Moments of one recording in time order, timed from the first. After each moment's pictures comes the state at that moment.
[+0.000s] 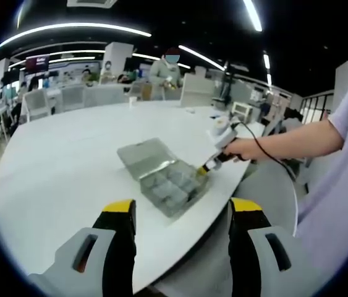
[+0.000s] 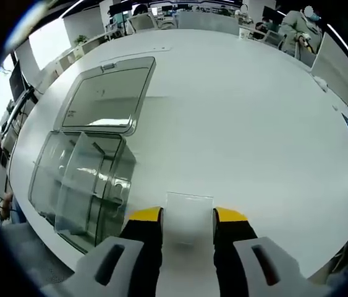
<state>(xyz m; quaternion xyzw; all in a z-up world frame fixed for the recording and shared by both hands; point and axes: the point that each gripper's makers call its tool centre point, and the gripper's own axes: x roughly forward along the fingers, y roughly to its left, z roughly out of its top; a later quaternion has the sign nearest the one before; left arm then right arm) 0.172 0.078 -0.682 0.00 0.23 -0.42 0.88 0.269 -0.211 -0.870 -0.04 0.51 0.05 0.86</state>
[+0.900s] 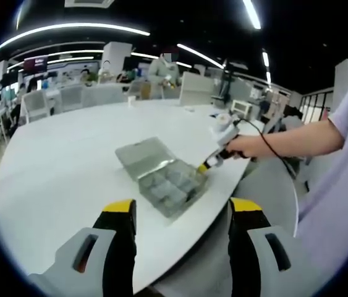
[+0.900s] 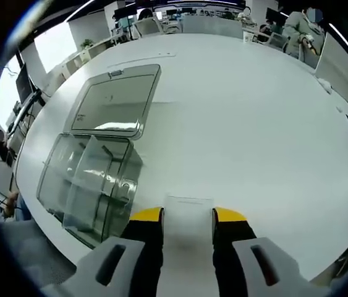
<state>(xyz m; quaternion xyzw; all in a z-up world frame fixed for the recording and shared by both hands) 0.172 0.072 -0.683 0.01 0.23 -0.42 0.88 0.270 -0.210 -0.862 -0.02 0.50 0.07 0.86</state>
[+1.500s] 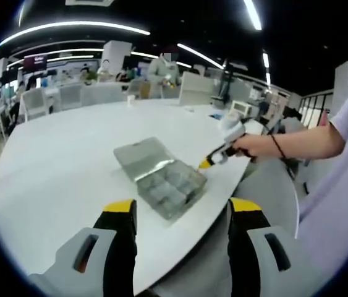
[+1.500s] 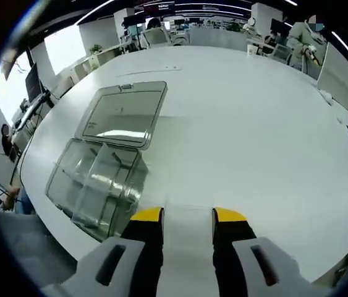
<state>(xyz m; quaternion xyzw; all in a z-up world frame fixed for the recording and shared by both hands) 0.177 0.067 -0.684 0.00 0.24 -0.43 0.87 0.266 -0.212 -0.834 -0.03 0.45 0.10 0.89</state>
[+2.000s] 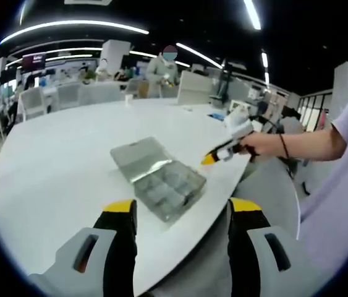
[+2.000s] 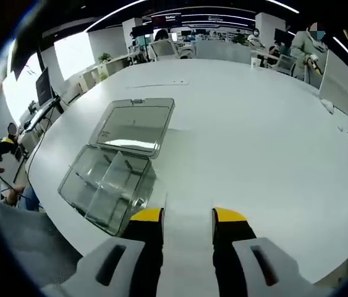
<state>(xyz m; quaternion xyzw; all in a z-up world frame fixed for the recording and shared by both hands) 0.180 0.058 -0.688 0.00 0.24 -0.43 0.87 0.260 -0.209 -0.813 -0.02 0.42 0.12 0.90</state>
